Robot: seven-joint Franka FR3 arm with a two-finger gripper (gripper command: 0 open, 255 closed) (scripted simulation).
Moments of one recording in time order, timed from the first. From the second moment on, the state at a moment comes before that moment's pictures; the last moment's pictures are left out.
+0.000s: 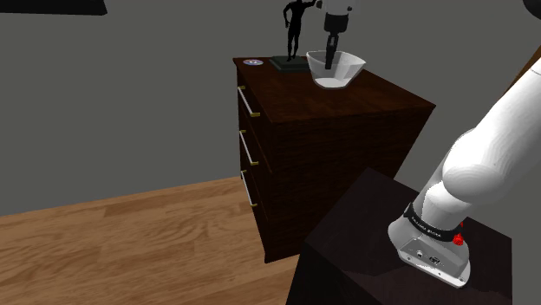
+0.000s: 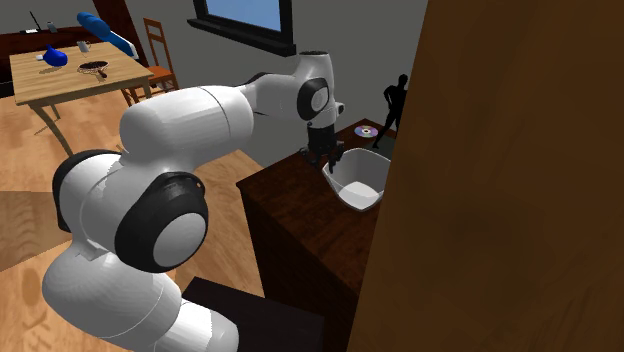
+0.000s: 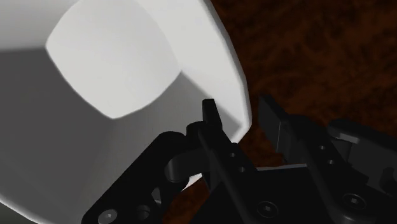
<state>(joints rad) -0.03 -0.12 -0.23 -1.88 -0.13 1.80 -0.70</state>
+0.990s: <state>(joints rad) -0.03 -0.11 -0.23 -1.79 -0.13 1.72 -0.71</state>
